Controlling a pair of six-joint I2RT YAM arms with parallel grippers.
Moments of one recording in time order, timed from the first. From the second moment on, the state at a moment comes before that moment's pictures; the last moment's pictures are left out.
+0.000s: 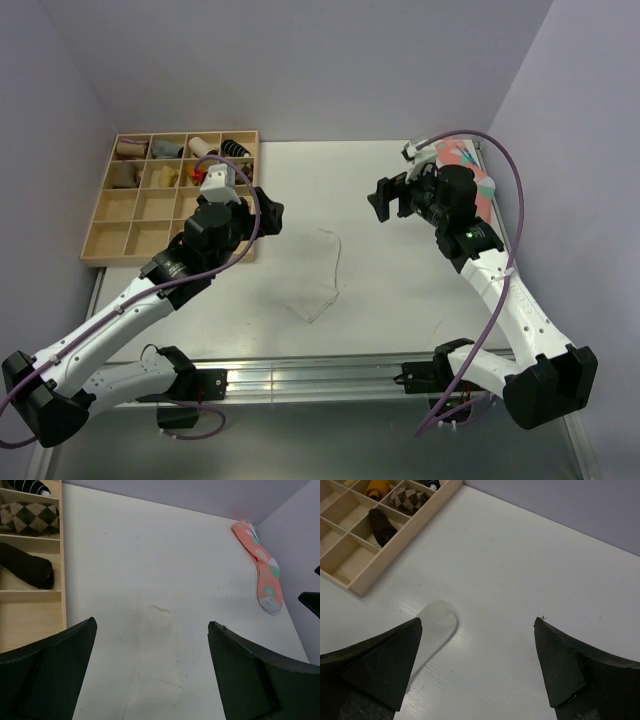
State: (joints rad) left arm -0.74 1.01 0.96 -0.19 -0.41 -0.55; right arm 0.27 1.08 1.00 -0.19 -0.26 -0.05
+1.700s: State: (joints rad) left arm -0.73 0.64 0.59 -0.31 -0.57 -0.91; right arm 1.13 1.72 1.07 -0.35 0.03 -0.06
